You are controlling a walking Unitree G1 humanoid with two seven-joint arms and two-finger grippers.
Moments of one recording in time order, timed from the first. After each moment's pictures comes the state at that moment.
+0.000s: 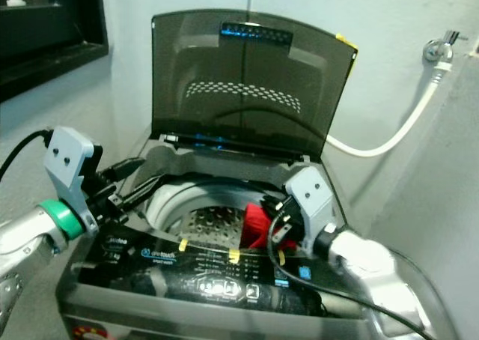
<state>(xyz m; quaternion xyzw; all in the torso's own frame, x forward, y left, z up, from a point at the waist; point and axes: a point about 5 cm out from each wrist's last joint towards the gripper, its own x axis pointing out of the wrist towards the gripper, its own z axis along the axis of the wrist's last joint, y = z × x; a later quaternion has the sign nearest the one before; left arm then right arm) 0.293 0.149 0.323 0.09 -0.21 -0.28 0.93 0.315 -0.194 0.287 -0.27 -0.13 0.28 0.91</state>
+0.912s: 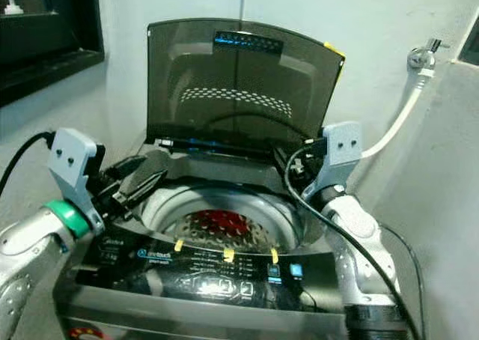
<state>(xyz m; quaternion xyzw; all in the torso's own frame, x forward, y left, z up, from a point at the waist) 0.302 0.147 0.328 0.07 -0.24 -0.23 0.94 0.341 -0.178 0.306 0.05 -0.26 0.11 0.96</state>
